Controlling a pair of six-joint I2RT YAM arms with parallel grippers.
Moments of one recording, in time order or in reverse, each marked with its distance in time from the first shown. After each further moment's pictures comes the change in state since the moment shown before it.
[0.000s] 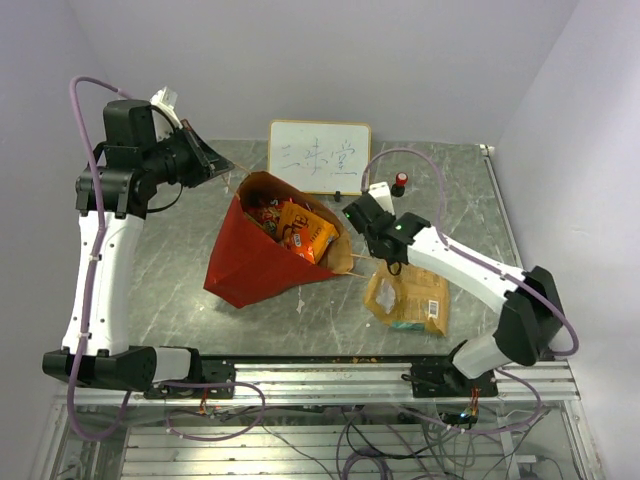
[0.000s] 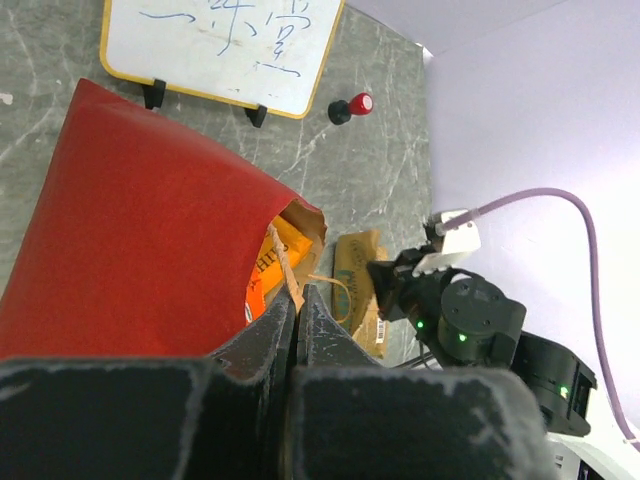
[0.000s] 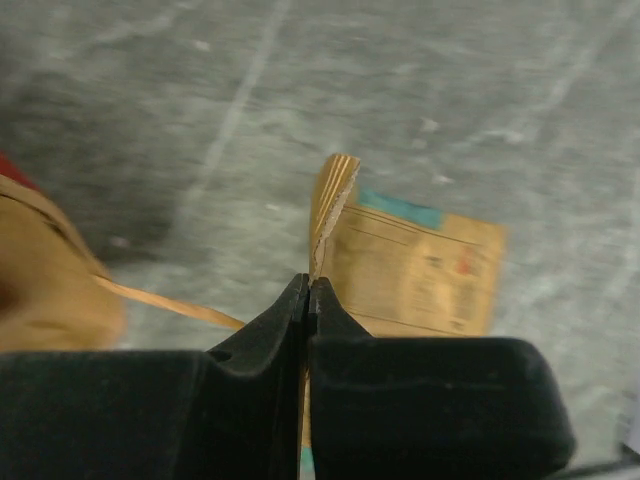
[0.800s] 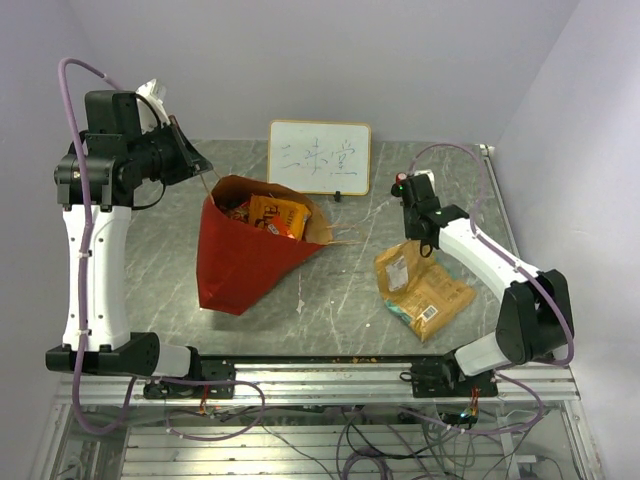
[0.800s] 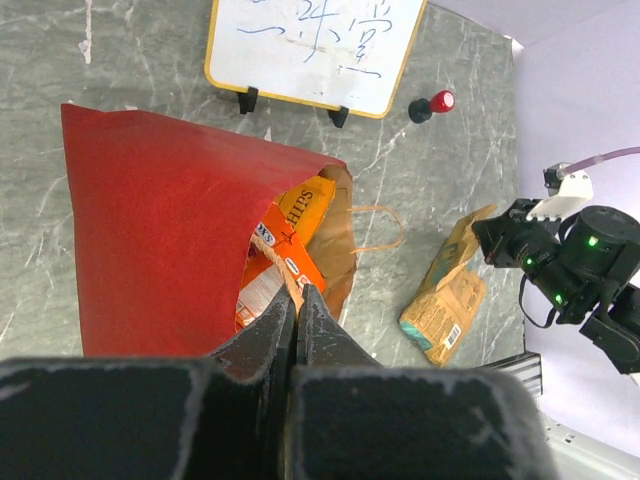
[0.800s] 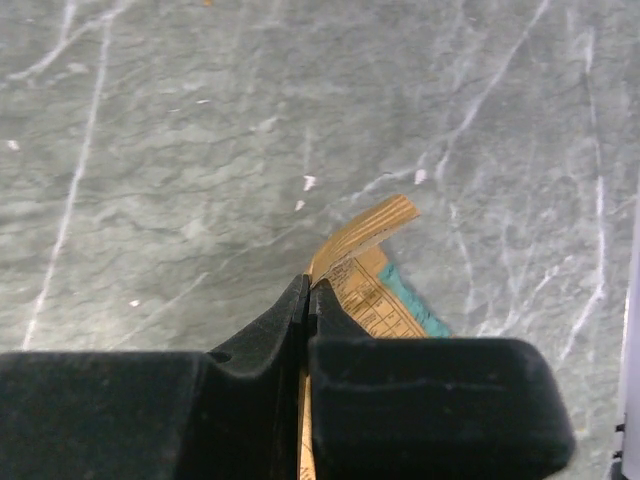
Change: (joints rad) left arm 0.050 0.067 0.215 -0.237 -0.097 0.197; right arm -0.367 0.000 -0.114 0.277 -0.221 -0.193
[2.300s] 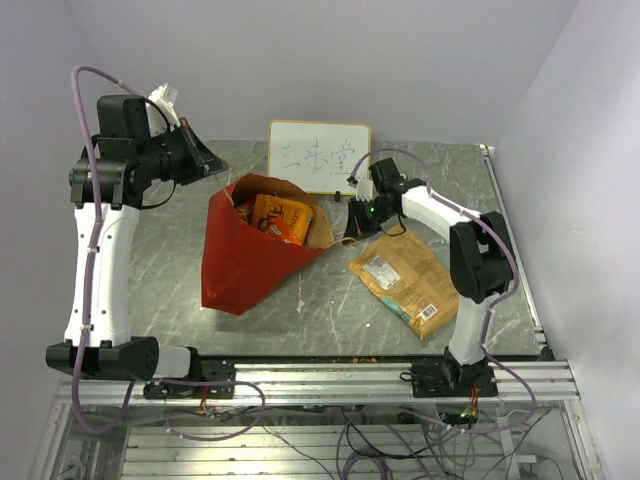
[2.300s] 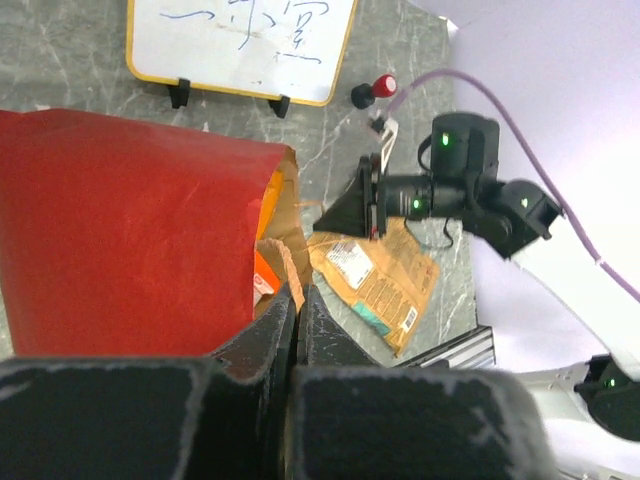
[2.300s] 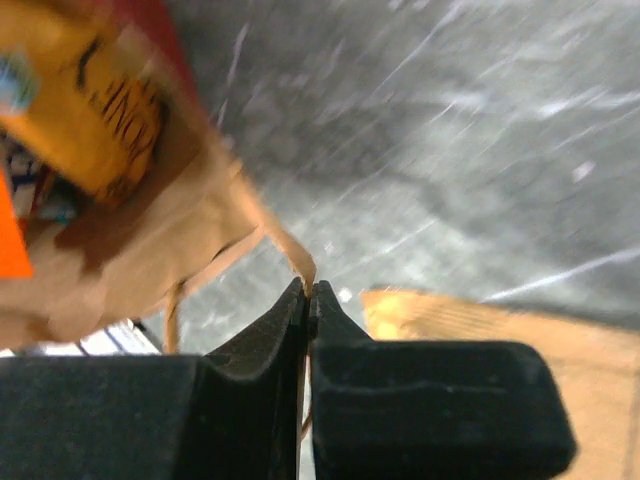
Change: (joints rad) left arm -0.008 -0.025 -0.139 0.138 0.133 -0.040; right arm -0.017 0.504 0.373 -0.066 -1.024 -0.045
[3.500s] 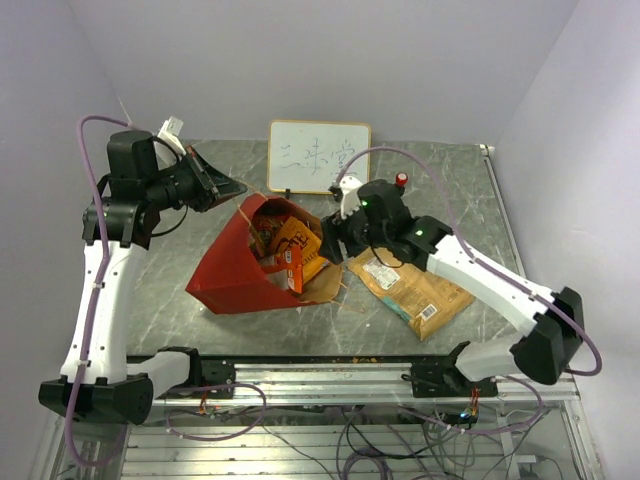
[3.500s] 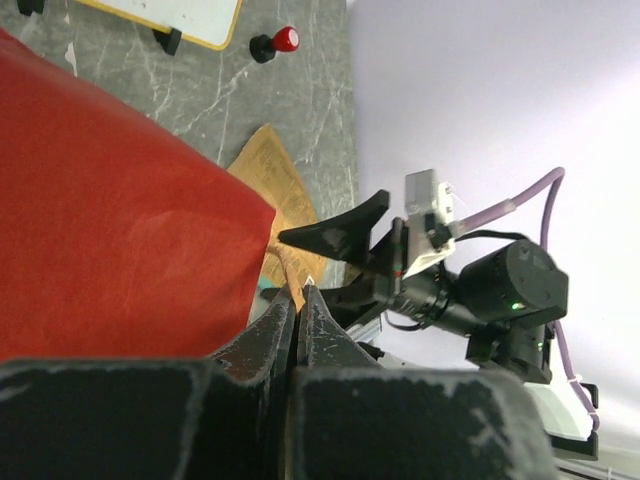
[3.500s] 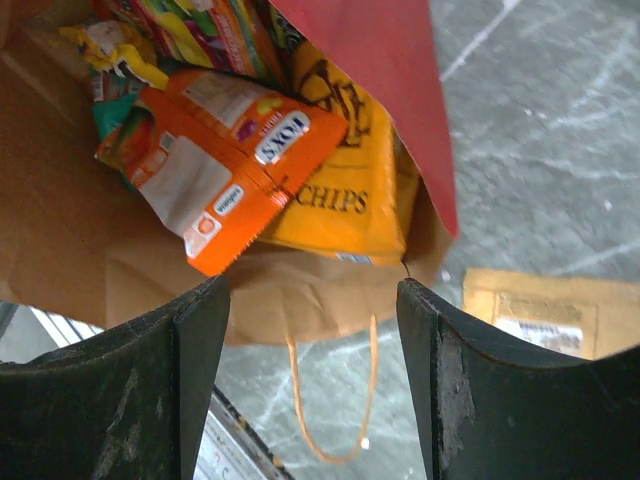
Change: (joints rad) left arm -0.030 -0.224 -0.385 0.257 0.158 -0.315; right arm 0.375 -0.643 -0.271 0.095 0.404 0.018
